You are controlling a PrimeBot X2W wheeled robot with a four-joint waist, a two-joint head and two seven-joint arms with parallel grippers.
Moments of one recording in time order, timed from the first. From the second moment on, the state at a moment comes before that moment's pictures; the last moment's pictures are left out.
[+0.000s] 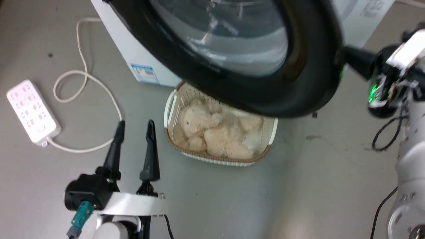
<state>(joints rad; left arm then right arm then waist) -0.12 0.05 -0.12 -0.09 -0.24 0.02 -0.26 -1.06 -0.06 -0.56 0.84 0.92 0.13 0.98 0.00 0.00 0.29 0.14</state>
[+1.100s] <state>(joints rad) 0.00 0.05 -0.15 0.00 -0.24 -0.03 -0.26 -0.60 -0.05 0.46 0.60 1.71 0.13 0.71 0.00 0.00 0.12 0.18</state>
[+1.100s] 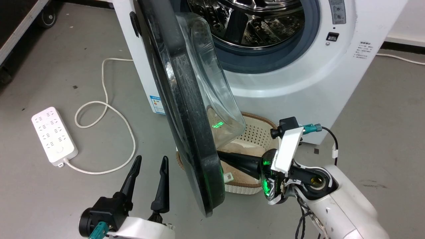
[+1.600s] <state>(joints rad) 0.00 0.05 -0.11 0.00 -0.26 -0.03 -0.26 -0.48 -0.36 0.40 0.25 1.24 0.13 0.14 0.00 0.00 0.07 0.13</state>
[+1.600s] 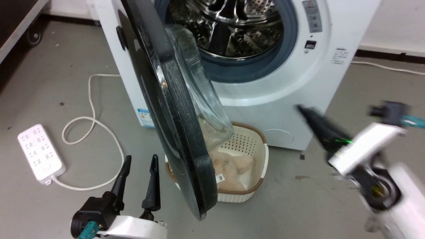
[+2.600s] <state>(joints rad) 0.03 0.06 -0.06 0.08 -0.17 -0.06 -0.26 0.10 -0.05 -0.08 -0.01 0.13 0.13 -0.26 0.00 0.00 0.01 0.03</state>
